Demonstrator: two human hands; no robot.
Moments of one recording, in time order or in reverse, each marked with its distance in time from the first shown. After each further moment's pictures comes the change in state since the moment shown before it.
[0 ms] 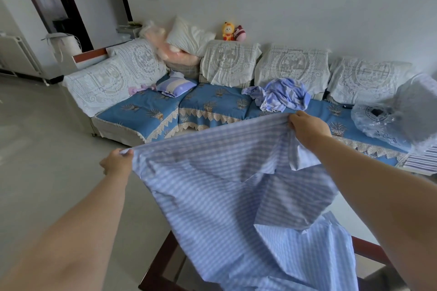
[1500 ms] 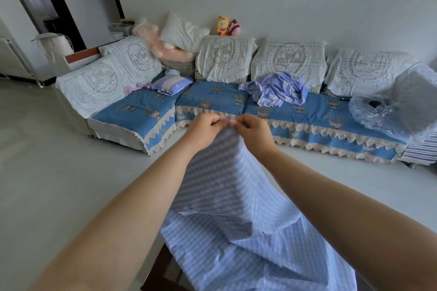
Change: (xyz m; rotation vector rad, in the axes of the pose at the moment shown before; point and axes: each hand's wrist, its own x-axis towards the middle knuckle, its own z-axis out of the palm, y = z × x) left_hand -0.147 0.161 0.071 0.032 -0.622 0.818; right_hand -0.029 -0.135 -0.014 1.255 0.102 0.074
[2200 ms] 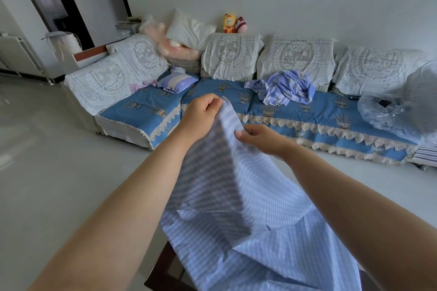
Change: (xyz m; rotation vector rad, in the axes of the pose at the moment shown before) left_hand -0.001 0.019 -0.024 -0.072 0.184 0.128; right_hand 0.009 0.015 -0.029 0.009 -0.513 0.180
